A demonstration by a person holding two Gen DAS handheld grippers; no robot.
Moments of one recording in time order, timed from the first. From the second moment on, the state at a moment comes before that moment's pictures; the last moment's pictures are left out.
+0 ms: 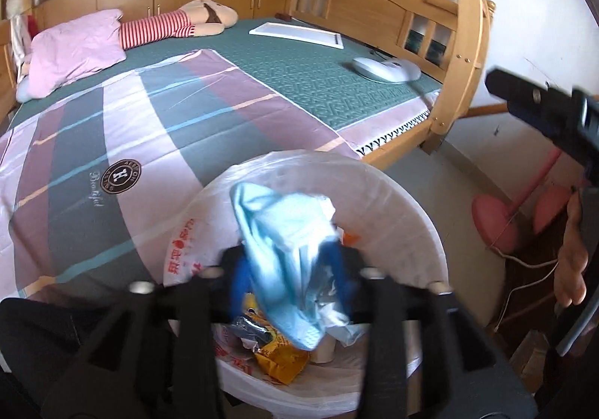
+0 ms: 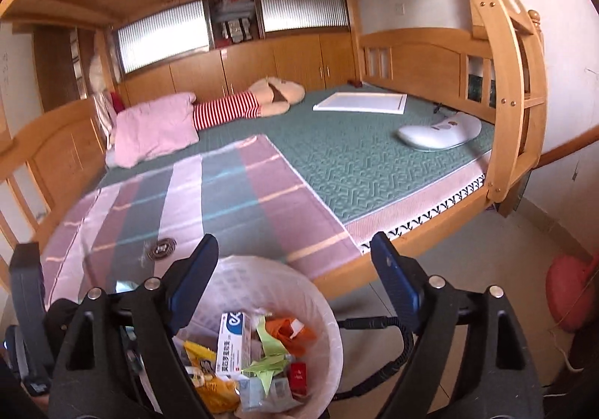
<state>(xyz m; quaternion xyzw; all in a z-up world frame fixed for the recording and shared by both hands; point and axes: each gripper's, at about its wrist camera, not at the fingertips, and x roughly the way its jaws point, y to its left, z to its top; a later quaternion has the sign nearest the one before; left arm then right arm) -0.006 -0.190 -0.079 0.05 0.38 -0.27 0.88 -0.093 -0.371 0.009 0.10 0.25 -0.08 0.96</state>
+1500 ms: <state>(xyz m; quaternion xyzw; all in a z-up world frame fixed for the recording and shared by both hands) -0.051 -0.118 0.004 0.02 0.24 0.00 0.97 -0.087 -0.300 0.004 0.00 0.24 -0.02 0.97</state>
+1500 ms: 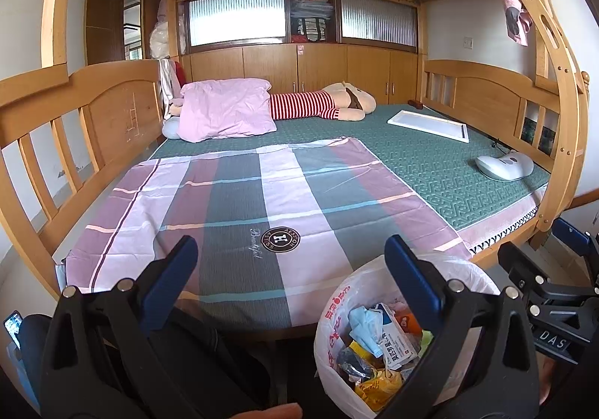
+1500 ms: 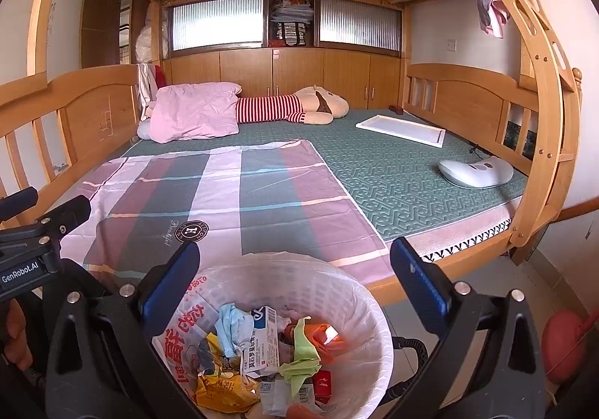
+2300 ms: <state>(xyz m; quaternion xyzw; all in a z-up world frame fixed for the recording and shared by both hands) -0.051 -0.116 0.003 0.02 0.24 0.00 0.97 -0.076 -0.307 -0.002 0.00 0.24 -0.01 0.97</state>
